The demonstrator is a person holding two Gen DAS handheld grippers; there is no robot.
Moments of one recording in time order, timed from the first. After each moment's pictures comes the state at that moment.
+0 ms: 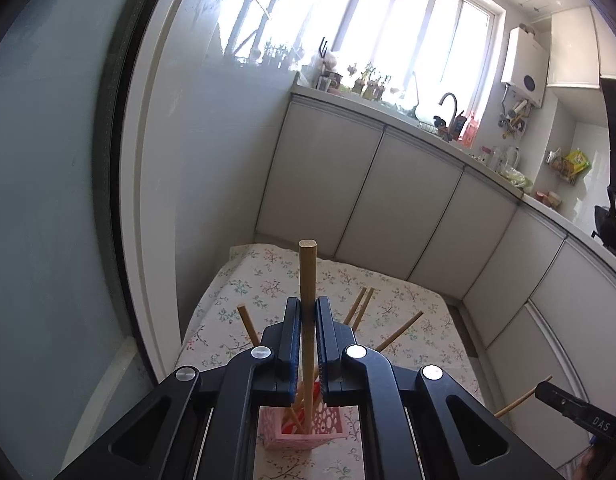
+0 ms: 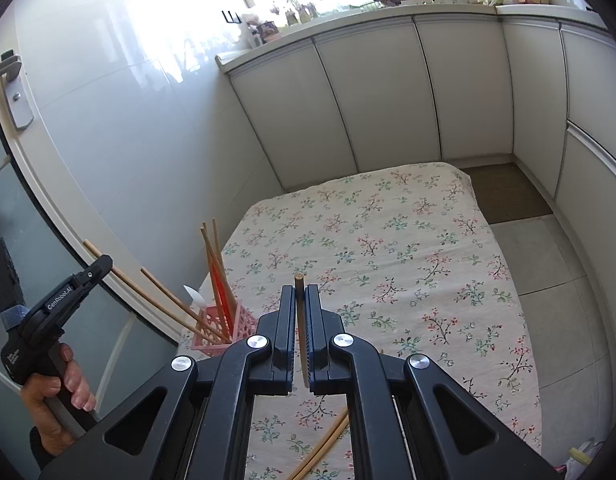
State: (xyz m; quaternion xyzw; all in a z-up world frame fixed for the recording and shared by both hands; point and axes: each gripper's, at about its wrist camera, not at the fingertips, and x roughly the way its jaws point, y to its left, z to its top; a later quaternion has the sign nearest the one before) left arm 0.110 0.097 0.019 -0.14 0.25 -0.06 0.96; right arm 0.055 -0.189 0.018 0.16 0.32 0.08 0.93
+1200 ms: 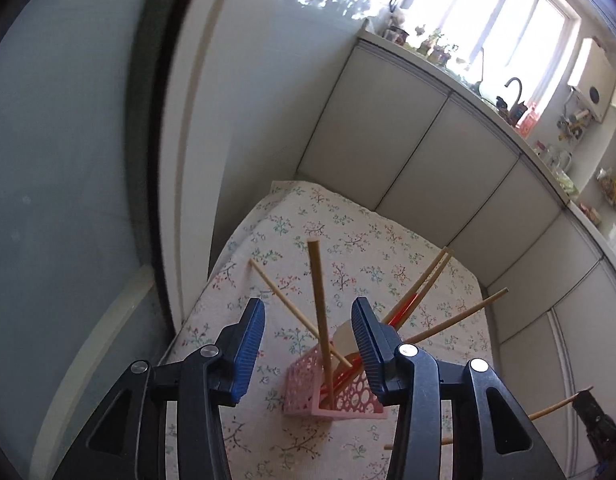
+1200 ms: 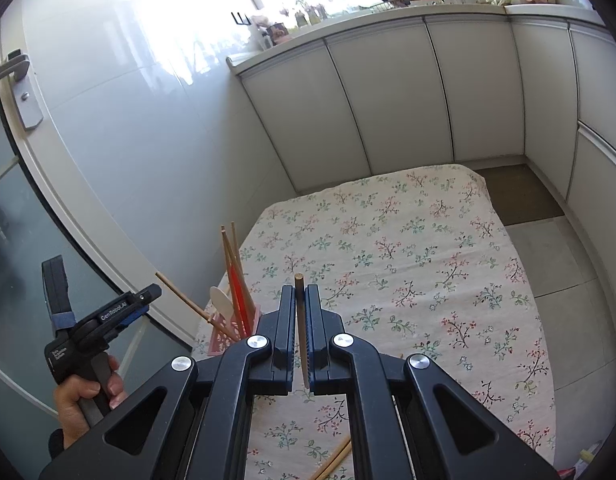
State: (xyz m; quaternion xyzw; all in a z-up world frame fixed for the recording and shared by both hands) left arm 0.139 0.129 -0.036 -0.22 0.36 0.00 0.91; right arm 0.060 -0.176 0.022 0.16 0.31 0.09 0.93
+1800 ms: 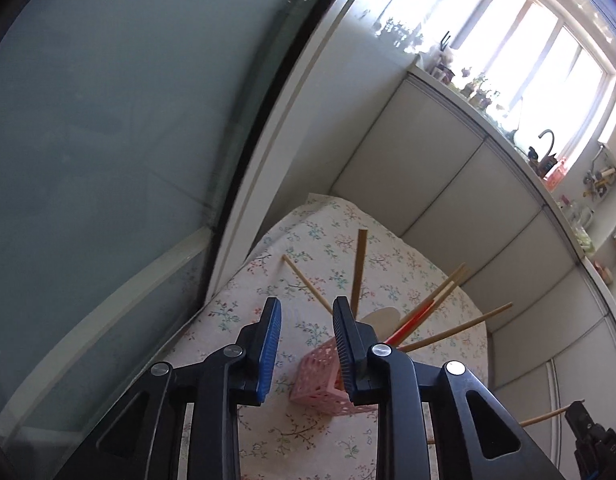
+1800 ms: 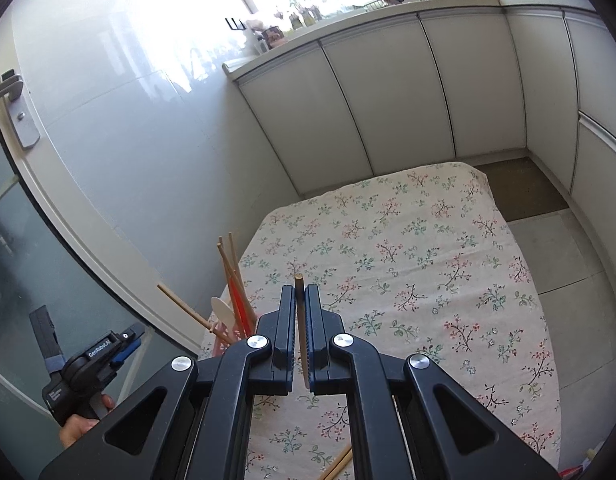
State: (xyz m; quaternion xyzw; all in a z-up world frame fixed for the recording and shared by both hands) left arm 0.098 0.131 -0.047 -0.28 0.32 0.08 0.90; right arm 0.069 -0.192 0.020 0.19 0.31 0.10 0.93
